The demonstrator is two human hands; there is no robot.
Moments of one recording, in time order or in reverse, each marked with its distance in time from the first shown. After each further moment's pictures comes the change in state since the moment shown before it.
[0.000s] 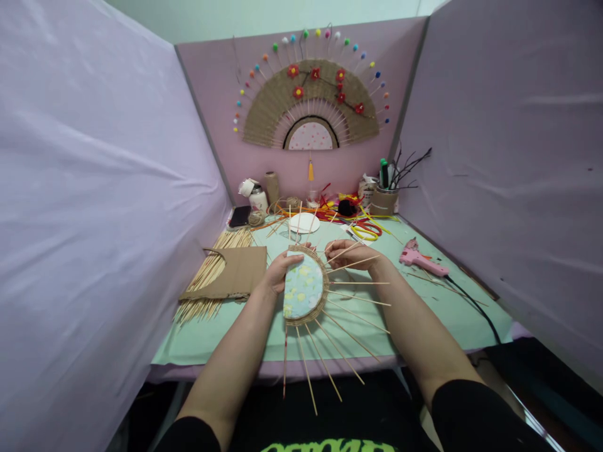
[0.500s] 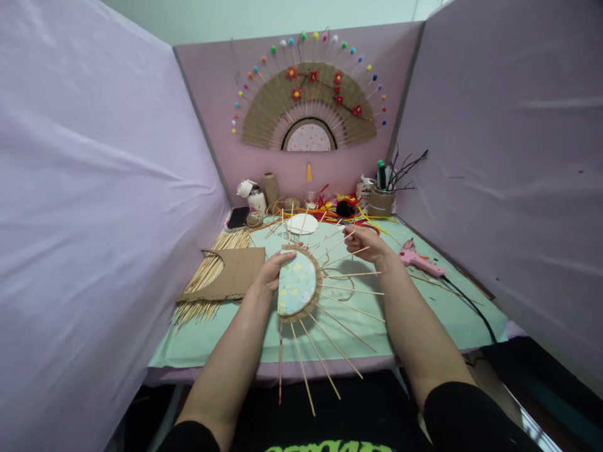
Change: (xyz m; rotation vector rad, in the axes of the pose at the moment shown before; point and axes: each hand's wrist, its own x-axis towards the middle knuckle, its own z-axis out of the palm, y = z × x) left_hand 0.000 0.011 -0.005 -0.029 0.100 -0.087; right_hand -0.007 -0.015 -0.035 0.177 0.305 -0.241
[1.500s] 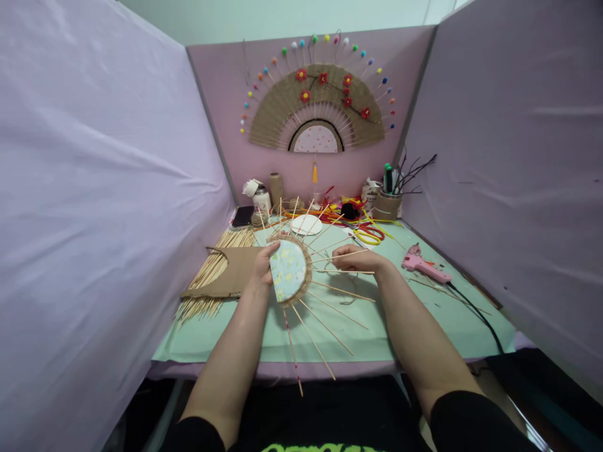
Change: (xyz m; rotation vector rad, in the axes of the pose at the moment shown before) left_hand -0.002 0.020 -0.013 -0.247 0.026 0.189; right_hand -0.016 0.013 0.030 -0.568 -0.360 0.171
